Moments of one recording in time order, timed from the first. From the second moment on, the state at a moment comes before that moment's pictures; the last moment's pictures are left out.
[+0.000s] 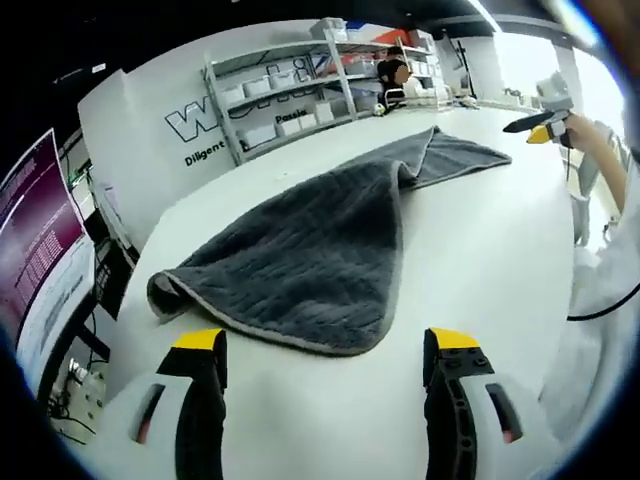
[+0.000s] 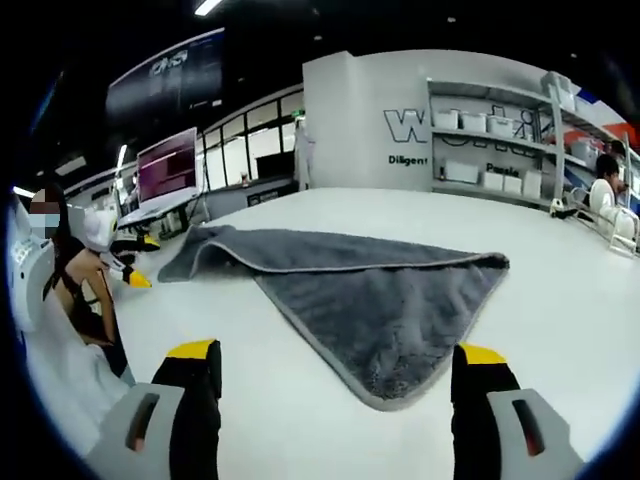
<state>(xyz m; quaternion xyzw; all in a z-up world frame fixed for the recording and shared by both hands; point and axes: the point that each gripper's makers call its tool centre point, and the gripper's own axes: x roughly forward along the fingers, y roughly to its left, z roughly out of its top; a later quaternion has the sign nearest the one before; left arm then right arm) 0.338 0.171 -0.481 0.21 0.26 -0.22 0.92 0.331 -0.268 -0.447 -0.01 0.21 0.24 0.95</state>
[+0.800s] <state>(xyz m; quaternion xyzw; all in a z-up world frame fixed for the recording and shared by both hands) 0.345 0.162 -0.486 0.24 0.24 -0.25 0.91 0.334 -0.262 -0.450 -0.02 0.21 0.24 0.95</state>
